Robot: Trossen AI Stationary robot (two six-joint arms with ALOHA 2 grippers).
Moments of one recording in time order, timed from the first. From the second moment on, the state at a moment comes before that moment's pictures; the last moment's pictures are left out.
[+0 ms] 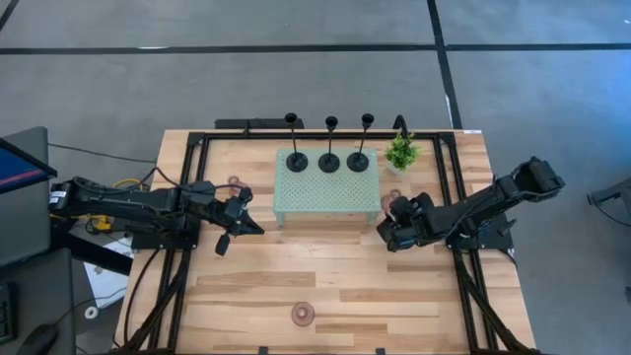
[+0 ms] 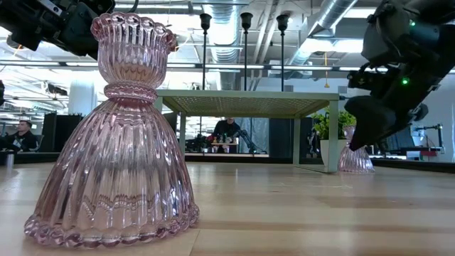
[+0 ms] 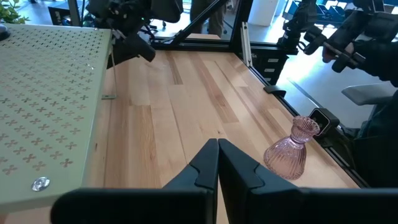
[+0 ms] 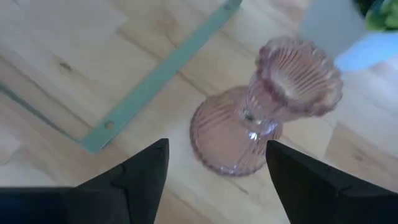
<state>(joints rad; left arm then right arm) -0.03 0.51 0.31 0.09 0.30 0.00 0.30 1.35 0.55 -0.62 0.77 1.12</state>
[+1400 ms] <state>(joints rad) -0.03 0.51 0.31 0.09 0.30 0.00 0.33 1.35 0.39 -0.29 0.77 1.21</state>
